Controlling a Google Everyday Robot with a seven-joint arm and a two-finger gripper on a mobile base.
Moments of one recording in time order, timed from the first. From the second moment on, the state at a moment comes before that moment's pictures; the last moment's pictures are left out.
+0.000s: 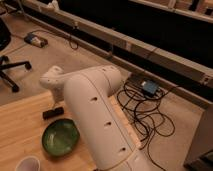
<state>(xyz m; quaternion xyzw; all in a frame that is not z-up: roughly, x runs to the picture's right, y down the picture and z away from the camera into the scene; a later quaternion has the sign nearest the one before) -0.255 0.101 0.928 -0.26 0.18 0.52 0.80</state>
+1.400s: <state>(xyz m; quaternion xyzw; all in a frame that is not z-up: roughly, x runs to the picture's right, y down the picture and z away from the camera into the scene) -0.283 0.101 0.909 -0.34 0.11 0.27 0.89</state>
